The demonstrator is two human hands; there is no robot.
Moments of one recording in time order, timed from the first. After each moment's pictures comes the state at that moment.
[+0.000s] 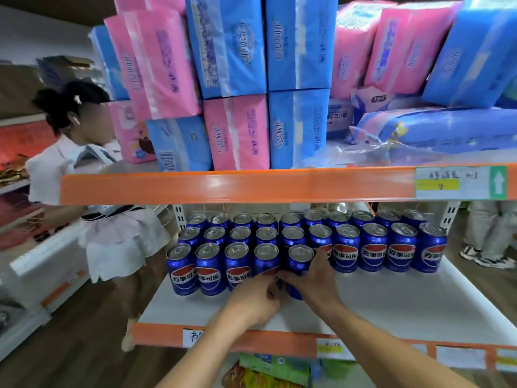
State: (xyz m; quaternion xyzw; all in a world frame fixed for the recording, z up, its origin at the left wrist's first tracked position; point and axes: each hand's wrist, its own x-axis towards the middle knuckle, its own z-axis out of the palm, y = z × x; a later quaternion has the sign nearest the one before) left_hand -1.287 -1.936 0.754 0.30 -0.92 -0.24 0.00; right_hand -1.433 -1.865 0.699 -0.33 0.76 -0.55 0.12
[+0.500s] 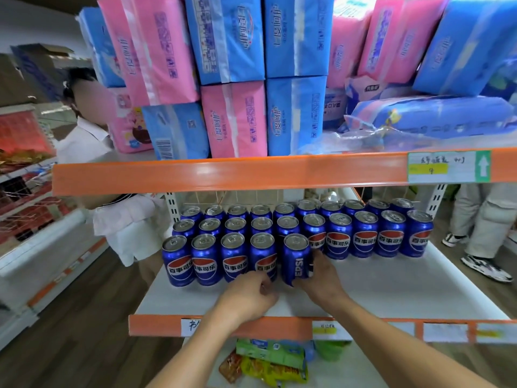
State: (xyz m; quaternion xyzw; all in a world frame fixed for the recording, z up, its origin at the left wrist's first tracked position) left_hand -1.269 -1.935 0.744 0.31 -0.91 -0.27 0.00; right_hand -1.437 -1.843 0.684 -0.37 0.79 -0.48 0.09
